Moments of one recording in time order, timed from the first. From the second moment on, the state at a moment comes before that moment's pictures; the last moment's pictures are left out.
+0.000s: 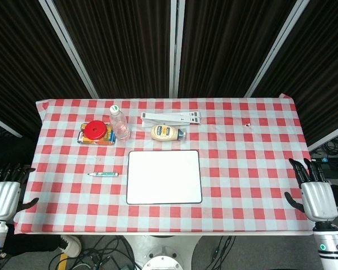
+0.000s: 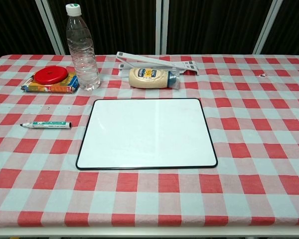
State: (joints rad) left arm -0.10 -1.16 -0.04 -1.58 1.46 1.46 0.12; right arm 0.11 -1.15 0.07 -1.61 -1.52 1.47 -0.11
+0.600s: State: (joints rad) left arm -0.12 -1.18 -0.06 -1.59 1.48 1.47 0.14; right arm 0.12 -1.11 0.08 -1.64 -1.53 1.49 -0.12
